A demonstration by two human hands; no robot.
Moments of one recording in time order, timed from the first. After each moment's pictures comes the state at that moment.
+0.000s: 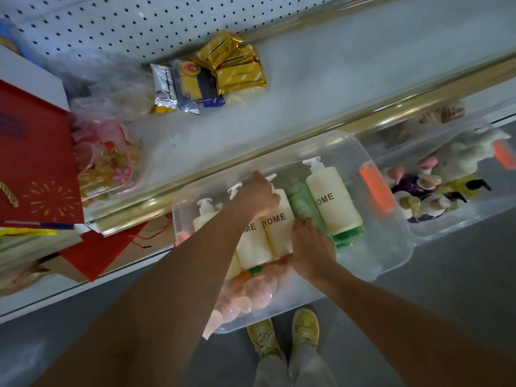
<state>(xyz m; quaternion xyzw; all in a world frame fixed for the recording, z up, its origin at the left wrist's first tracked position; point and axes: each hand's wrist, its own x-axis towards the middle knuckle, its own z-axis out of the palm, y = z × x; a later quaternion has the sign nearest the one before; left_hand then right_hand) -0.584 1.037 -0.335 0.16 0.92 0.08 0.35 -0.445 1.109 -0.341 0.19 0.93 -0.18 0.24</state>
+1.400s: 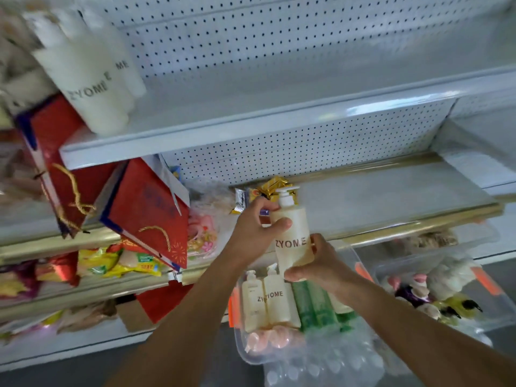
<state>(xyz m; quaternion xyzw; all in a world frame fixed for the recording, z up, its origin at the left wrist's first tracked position) -0.514 0.965 -0.038 0.14 0.82 0.55 0.09 -0.444 1.113 -0.086 0.18 0.77 -0.59 0.12</state>
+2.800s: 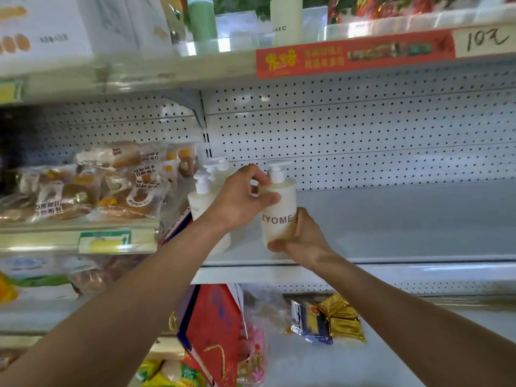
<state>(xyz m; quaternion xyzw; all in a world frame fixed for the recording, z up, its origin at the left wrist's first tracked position) -0.670 0.831 0.215 0.20 0.85 0.46 -0.16 -0.662 0.978 0.135 -0.03 0.85 -0.53 -0.08</state>
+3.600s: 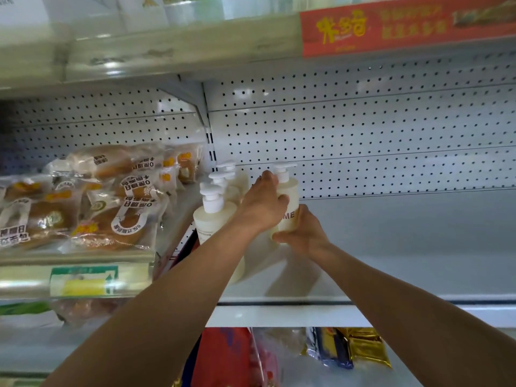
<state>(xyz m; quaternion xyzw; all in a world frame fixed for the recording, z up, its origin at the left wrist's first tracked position) -0.767 0.838 0.203 0.10 0.95 0.28 -0.12 -0.789 0.948 0.118 0.02 0.88 -0.47 -0.07</state>
